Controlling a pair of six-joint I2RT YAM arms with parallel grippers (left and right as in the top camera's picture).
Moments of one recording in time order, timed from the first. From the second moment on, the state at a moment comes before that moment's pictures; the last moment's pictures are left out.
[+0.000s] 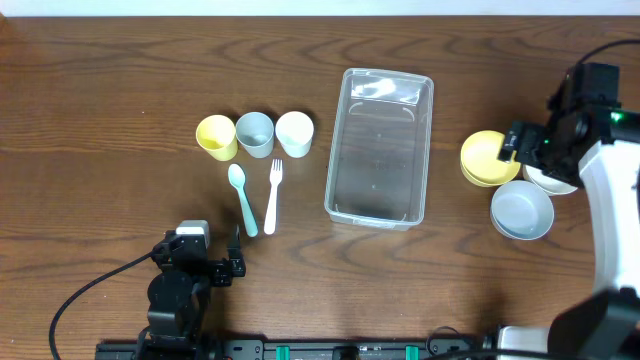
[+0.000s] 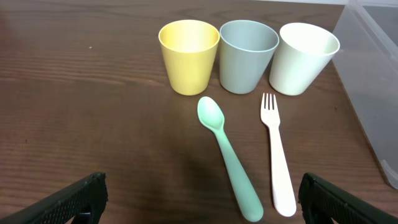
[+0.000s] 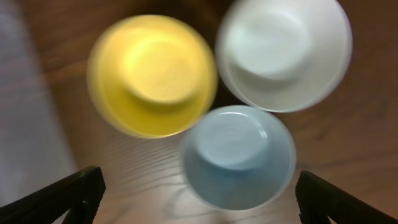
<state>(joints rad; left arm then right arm) -0.12 0.01 0.15 -0.56 -0.06 -0.10 -0.21 1.57 1.37 -1.10 0.05 0.23</state>
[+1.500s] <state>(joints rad) -0.12 0.01 0.15 -0.56 -0.06 -0.10 0.02 1.04 1.12 -0.86 -0.19 0.51</state>
